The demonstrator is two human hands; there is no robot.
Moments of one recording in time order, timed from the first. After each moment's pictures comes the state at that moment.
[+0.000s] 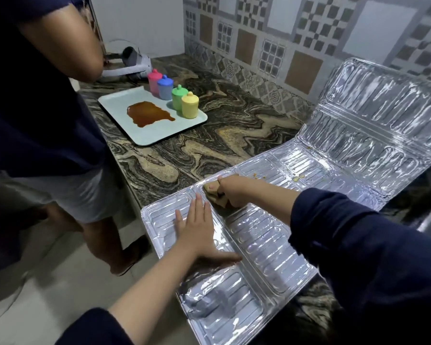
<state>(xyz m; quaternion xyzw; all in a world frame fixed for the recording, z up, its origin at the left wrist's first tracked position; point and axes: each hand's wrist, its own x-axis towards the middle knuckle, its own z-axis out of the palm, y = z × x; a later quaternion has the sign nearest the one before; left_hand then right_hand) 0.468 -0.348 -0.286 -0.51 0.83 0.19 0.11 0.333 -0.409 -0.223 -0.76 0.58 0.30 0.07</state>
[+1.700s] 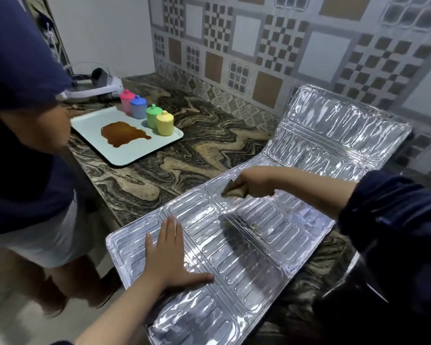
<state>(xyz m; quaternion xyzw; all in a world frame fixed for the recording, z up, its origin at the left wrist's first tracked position) 0.504 -0.347 -0.302 -0.49 0.85 0.14 0.11 0.272 -0.368 -0.134 -0.72 0.65 0.18 0.16</state>
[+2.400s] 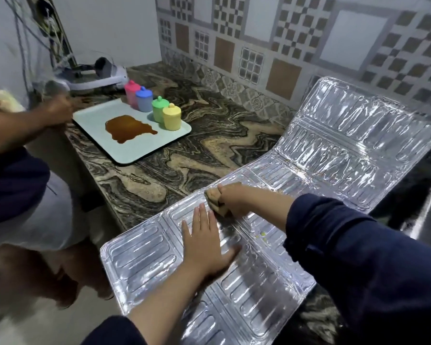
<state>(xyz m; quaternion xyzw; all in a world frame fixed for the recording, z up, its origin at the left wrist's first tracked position) 0.439 -0.371 -0.310 -0.49 0.86 0.13 0.05 0.314 -0.423 -0.220 -0.75 0.55 0.37 0.04</state>
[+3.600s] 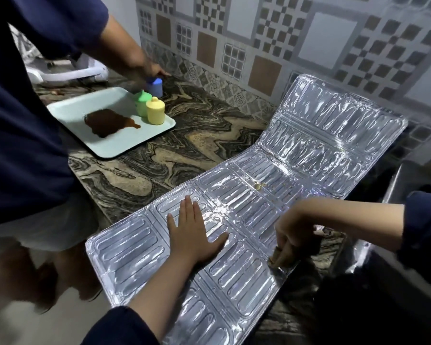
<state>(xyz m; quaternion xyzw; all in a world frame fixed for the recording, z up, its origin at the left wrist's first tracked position) 0.441 -0.367 -0.316 -0.50 0.85 0.14 0.02 0.240 -0.307 -0.190 -0.57 0.57 0.47 0.36</state>
